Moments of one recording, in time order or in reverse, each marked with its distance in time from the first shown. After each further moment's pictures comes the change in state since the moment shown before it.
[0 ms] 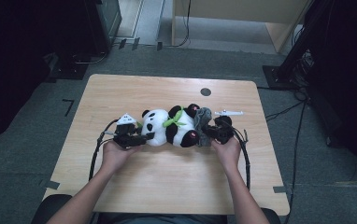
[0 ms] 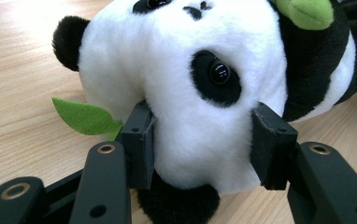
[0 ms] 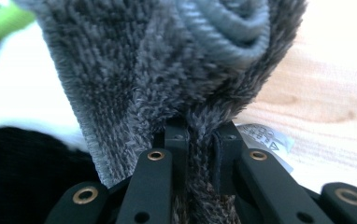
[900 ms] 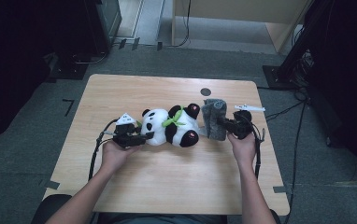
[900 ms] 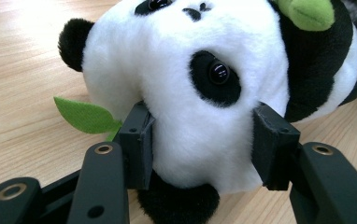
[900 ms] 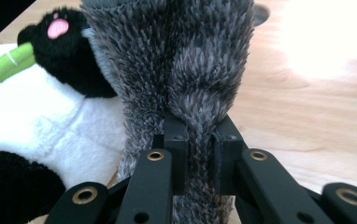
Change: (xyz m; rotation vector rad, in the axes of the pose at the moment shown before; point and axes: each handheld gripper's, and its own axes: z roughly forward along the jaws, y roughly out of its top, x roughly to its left) left arm 0.001 0.000 -0.001 -0.014 0.008 0.015; right arm -0.031 0.016 -0.051 -0.099 -0.089 0.030
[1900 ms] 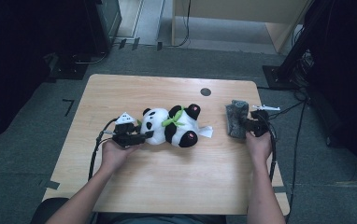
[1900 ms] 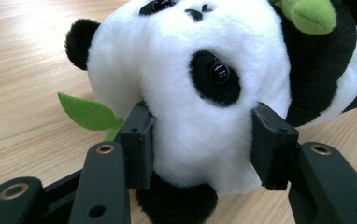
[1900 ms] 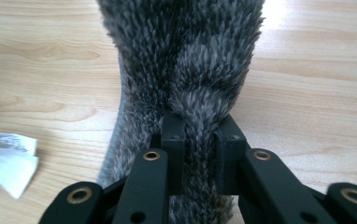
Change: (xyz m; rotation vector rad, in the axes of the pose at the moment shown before) left arm 0.003 0.001 0.000 -0.011 0.003 0.005; right arm -0.081 -0.009 0.004 0.056 -0.236 0.055
